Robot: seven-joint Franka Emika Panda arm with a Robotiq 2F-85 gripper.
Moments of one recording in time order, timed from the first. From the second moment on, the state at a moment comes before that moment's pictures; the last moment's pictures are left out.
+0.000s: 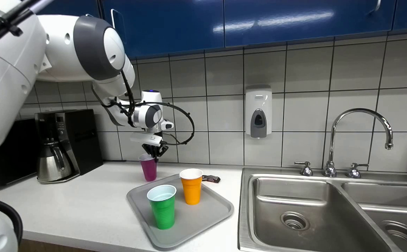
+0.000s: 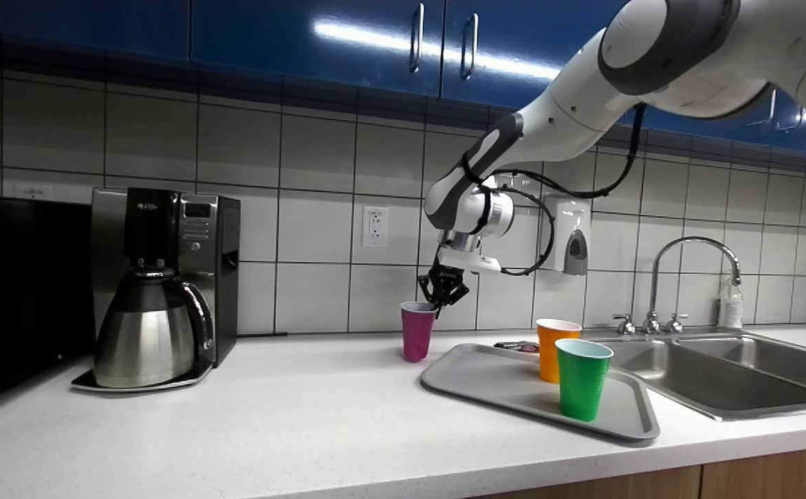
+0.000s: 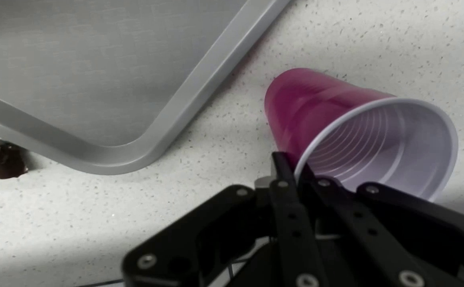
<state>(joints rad) 0.10 0.66 0.07 -1.56 0.12 2.47 0.03</state>
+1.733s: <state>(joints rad) -0.09 0.48 0.15 -1.76 0.21 2.42 -0.41</state>
